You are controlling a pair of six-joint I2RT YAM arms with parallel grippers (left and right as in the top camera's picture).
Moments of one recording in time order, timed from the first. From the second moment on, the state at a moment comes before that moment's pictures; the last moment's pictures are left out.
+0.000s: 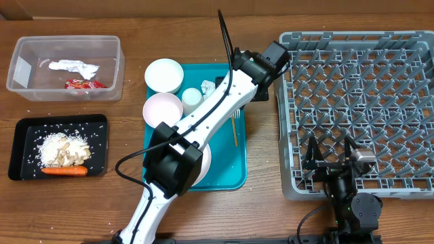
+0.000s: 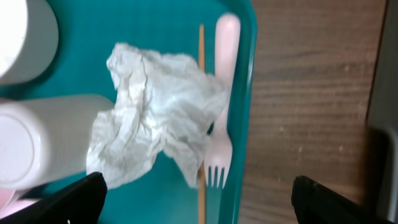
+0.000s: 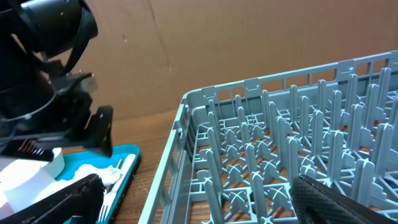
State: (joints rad) left arm -0.70 2.32 2.19 -1.22 -0.37 -0.77; right arm 0.03 0.01 0.02 -0.03 -0.05 0.23
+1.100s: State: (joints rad) left arm -0.58 2.45 2.17 -1.02 -0.16 -0.64; right arm 0.03 0.01 0.02 -0.03 -0.05 0.23
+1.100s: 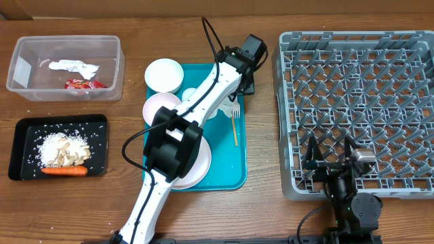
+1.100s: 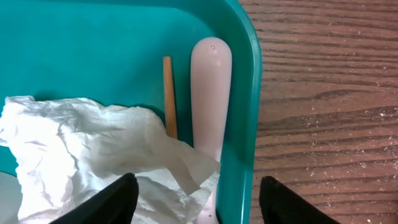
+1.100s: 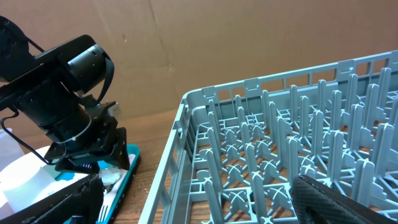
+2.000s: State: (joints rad) left arm -0.58 2.46 2.17 -1.02 -0.17 -0.62; right arm 0.03 0.01 0.02 -0.03 -0.05 0.23
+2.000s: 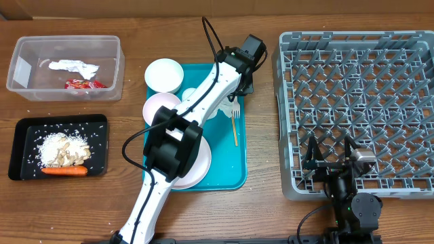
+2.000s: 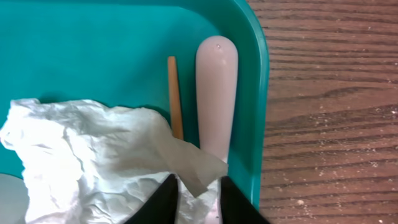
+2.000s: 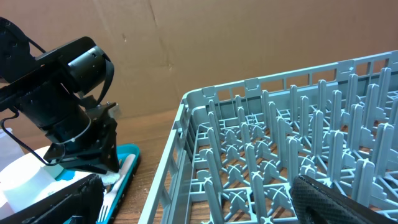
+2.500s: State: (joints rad) left arm -0.54 2.46 2.17 -1.03 -0.17 -0.60; right arm 0.03 0.01 0.02 -0.03 -0.05 0.23
